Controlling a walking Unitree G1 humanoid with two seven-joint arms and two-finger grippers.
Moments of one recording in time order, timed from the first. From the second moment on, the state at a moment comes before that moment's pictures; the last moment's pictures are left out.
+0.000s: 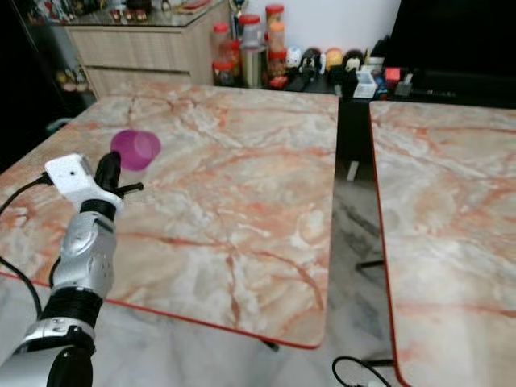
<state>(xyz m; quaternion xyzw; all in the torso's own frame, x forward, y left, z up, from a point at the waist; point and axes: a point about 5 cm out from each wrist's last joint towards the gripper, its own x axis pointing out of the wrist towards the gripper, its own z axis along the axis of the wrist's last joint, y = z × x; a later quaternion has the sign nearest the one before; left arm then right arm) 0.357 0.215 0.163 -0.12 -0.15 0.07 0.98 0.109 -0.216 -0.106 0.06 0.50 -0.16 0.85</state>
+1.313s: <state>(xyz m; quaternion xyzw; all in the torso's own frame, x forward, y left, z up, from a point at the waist) 0.362 0.206 0.164 -0.13 -0.14 0.05 0.98 0.119 -0.215 -0.104 0.04 0.51 -0.14 0.85</state>
